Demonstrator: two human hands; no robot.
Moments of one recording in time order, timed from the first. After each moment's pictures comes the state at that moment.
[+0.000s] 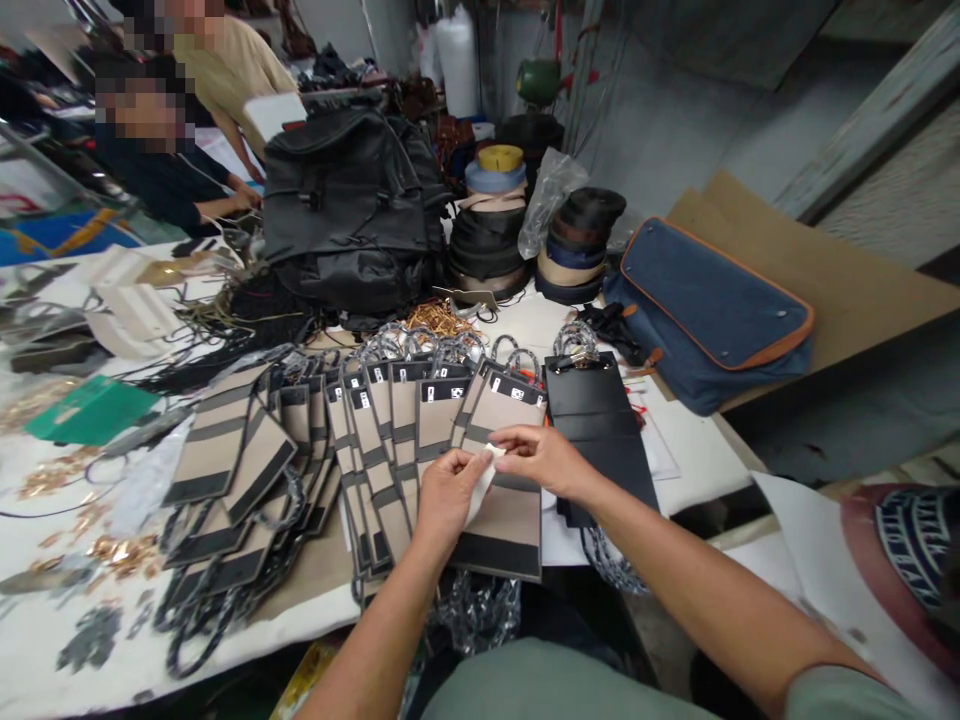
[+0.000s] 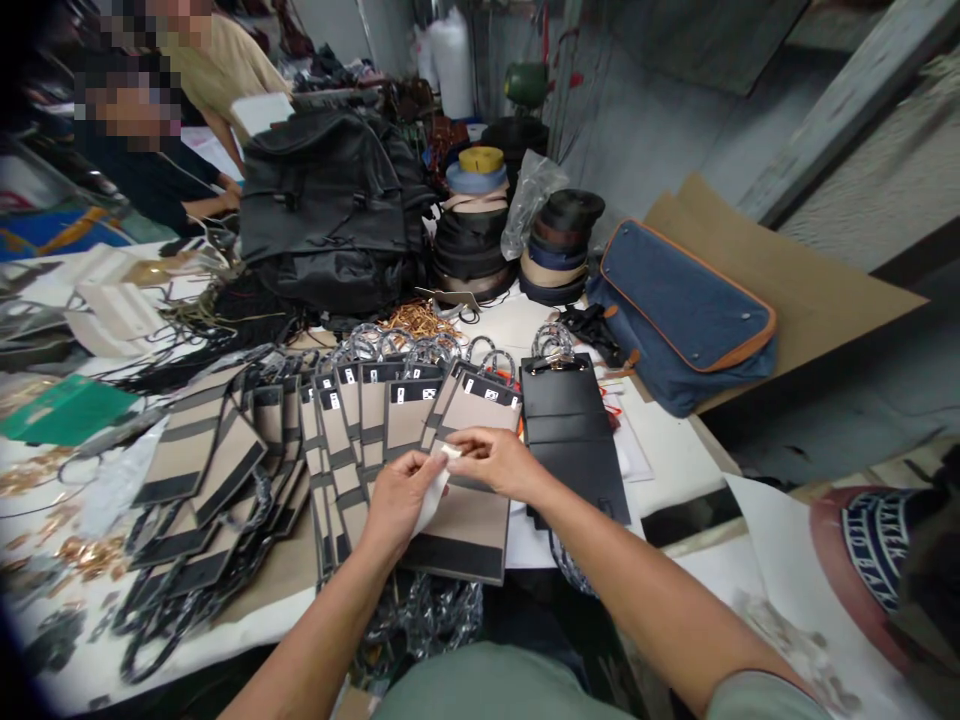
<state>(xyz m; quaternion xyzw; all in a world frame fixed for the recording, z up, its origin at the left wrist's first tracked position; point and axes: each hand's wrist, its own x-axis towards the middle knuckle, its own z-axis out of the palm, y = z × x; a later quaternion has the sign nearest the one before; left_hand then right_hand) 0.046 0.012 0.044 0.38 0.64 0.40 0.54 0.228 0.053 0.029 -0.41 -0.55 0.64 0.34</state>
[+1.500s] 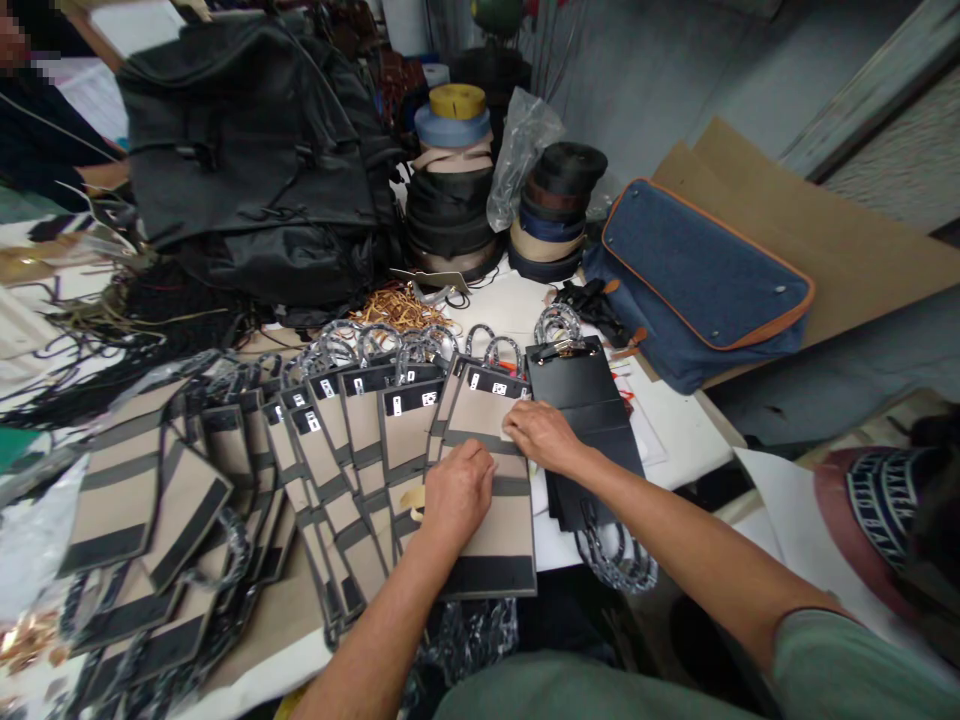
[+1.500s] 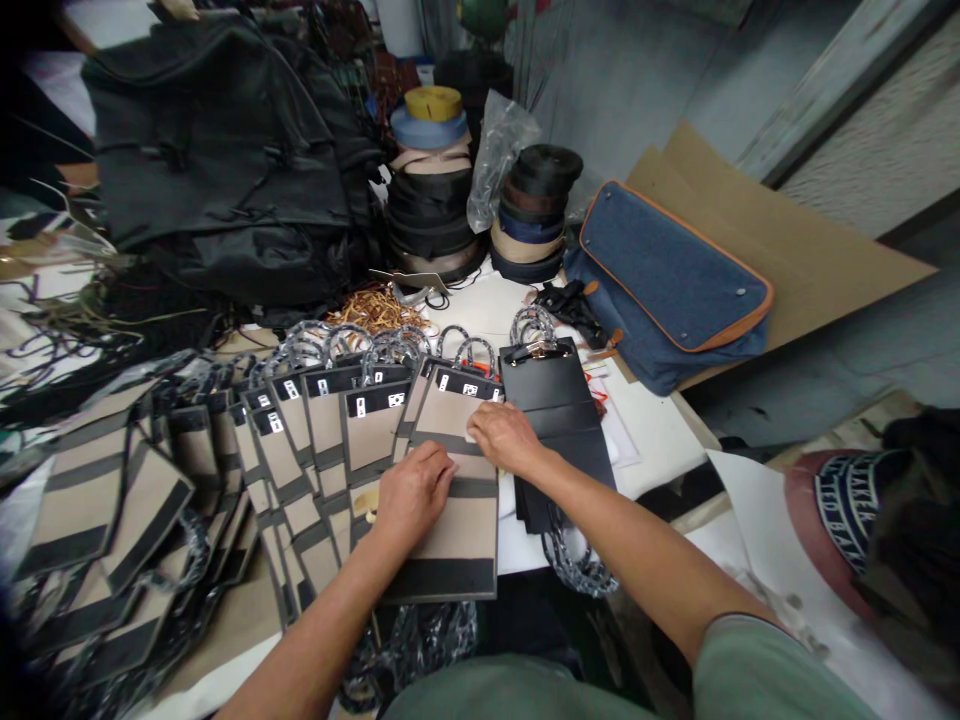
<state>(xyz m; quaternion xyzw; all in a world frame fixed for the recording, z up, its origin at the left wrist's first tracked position) 0.060 0.061 0.001 0.81 0.53 0.12 0.22 0.266 0.113 -0.029 -0.51 -0.80 0.26 0.20</state>
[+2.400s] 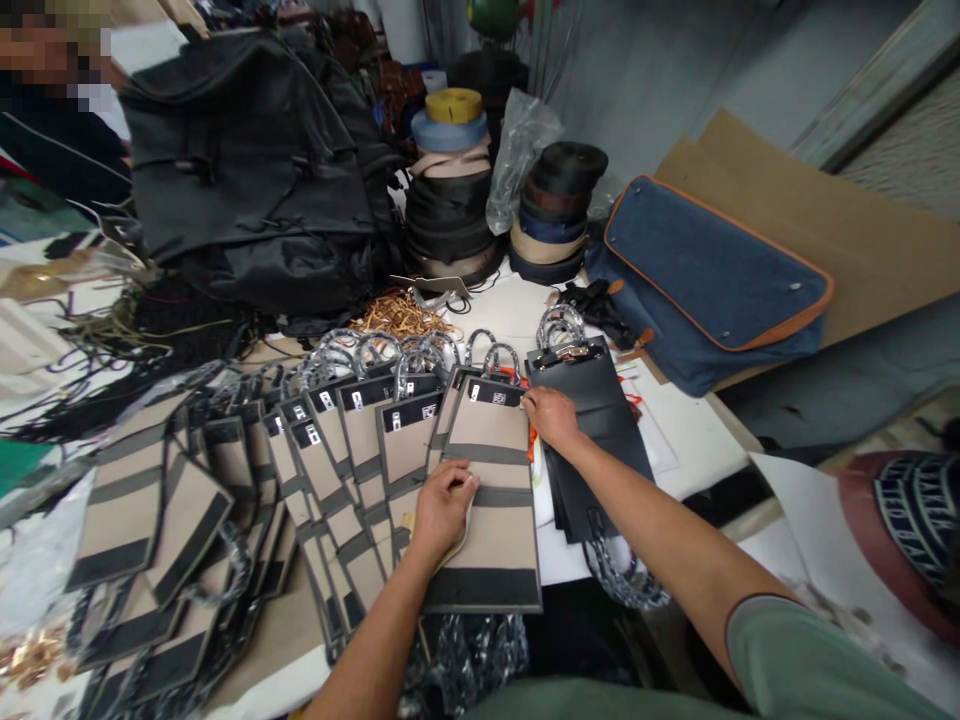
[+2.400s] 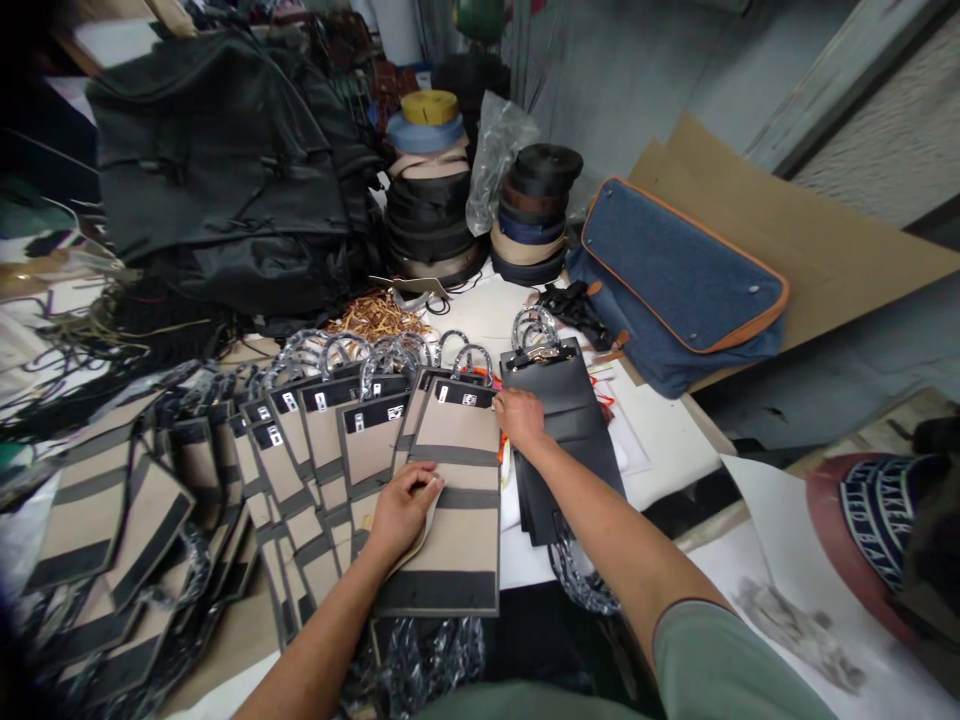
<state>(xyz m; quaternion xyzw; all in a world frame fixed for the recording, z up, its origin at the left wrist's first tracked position) 0.028 0.059 -0.076 0.62 0.60 0.30 0.42 0.279 0.155 -0.102 -0.71 -0.64 0.21 0.20</state>
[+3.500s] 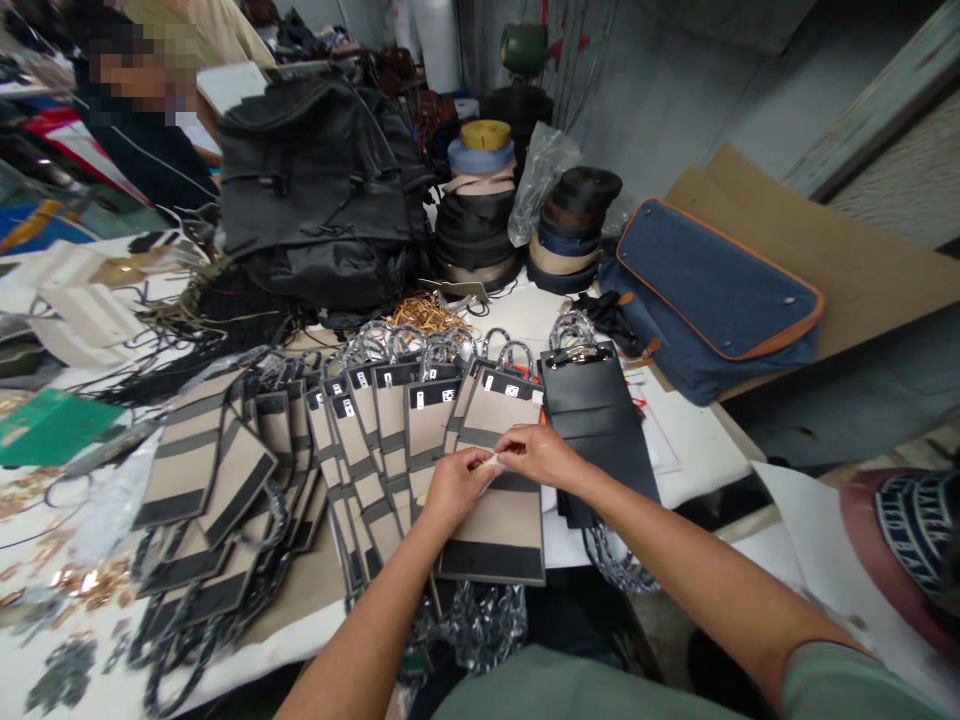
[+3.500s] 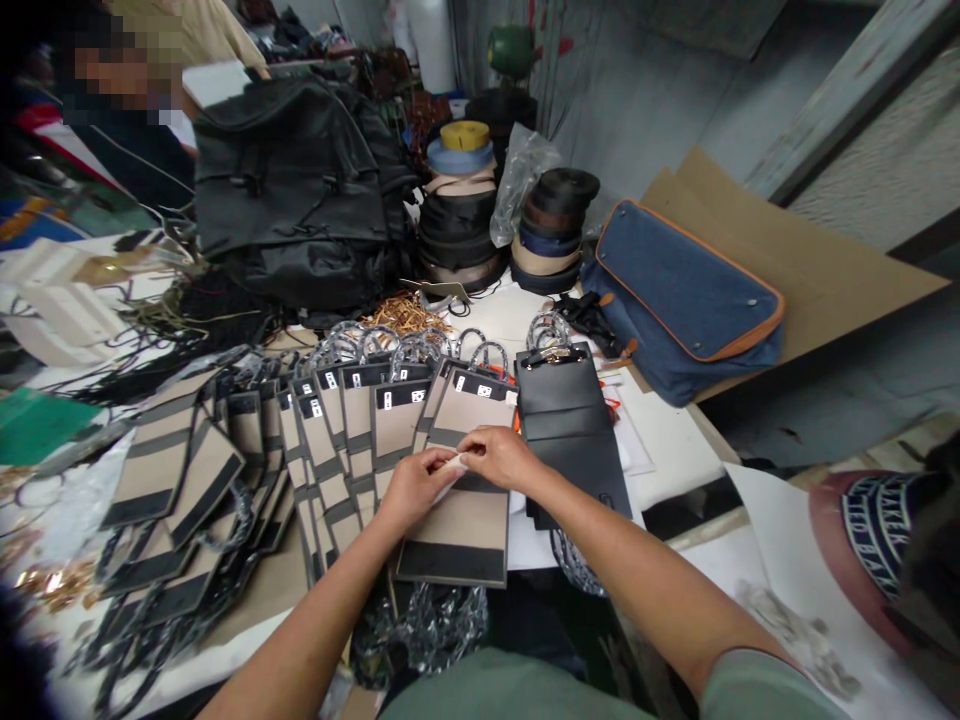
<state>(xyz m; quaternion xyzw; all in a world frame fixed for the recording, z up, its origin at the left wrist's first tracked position) 0.037 0.051 -0.020 0.63 0.58 0.24 0.46 0.230 0.076 -0.021 -0.48 -0.72 0.43 0.26</state>
